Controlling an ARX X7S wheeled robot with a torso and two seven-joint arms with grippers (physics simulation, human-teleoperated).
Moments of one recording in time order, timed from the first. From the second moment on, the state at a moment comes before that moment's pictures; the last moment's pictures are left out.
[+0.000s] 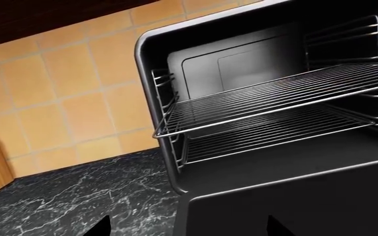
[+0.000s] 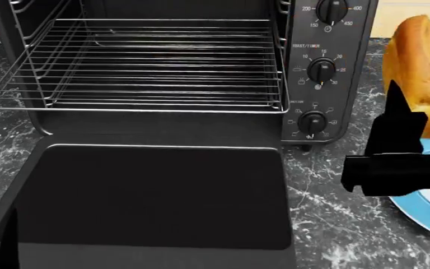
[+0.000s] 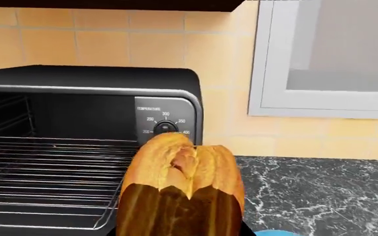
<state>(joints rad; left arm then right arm) -0.15 -0.87 0.33 0.97 -0.76 -0.61 -0.87 1.21 1.39 -0.79 -0.69 1.76 0.36 0.85</state>
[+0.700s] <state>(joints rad) -0.25 -0.83 0.38 0.96 -0.78 -0.68 -0.89 1.17 1.27 -0.88 -0.24 1.66 0.50 0.76</state>
